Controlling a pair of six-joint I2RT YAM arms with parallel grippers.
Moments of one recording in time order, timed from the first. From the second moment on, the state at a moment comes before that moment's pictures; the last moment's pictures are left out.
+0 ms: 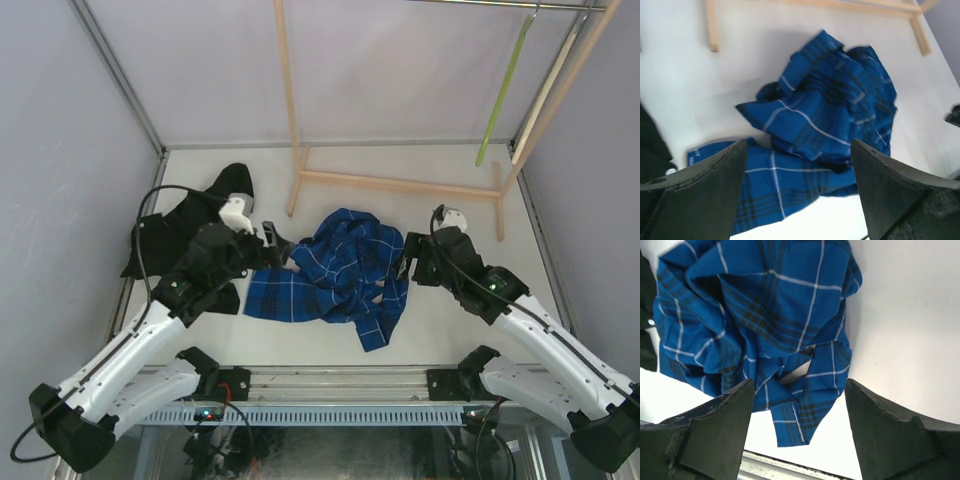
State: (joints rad) left arm -0.54 0.83 0.76 -0.30 -0.03 -0.44; right arm 0.62 0.86 0.83 -0.70 0.22 0.64
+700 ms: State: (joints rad) left arm -1.10 1.12 0.78 -0.19 -0.22 -0.37; right arm 0.49 0.58 0.44 -0.54 0.20 0.77
